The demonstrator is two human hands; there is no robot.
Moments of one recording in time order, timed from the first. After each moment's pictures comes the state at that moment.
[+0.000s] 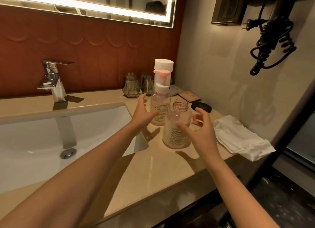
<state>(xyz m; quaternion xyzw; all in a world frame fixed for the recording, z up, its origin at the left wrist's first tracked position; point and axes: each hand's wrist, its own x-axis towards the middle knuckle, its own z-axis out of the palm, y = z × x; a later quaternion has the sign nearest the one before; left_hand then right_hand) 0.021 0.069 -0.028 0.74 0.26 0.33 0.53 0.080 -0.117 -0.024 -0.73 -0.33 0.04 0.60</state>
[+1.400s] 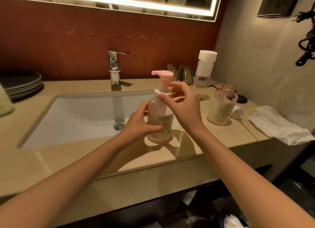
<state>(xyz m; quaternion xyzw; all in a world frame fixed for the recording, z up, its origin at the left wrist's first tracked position) -0.200 0.030 -0.040 0.79 0.23 0.33 0.45 -0.085 -0.053 0.011 -0.63 -0.51 -0.01 0.58</state>
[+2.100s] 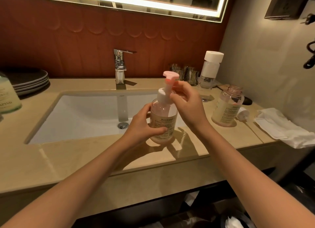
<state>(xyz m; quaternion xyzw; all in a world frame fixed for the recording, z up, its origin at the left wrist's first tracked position) -0.210 0.030 -0.049 0.79 0.24 0.35 0.44 -0.096 -0.054 0.019 -0.61 -0.54 0.06 0.58</state>
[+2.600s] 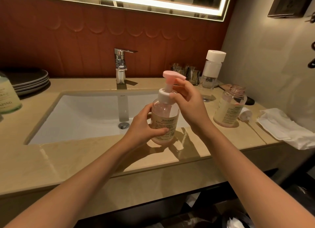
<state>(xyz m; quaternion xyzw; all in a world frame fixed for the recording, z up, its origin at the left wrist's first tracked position) -0.210 0.028 -0.050 0.78 0.25 0.35 0.46 -0.095 -0.052 0.019 -0.59 -0.52 0.12 0.61</state>
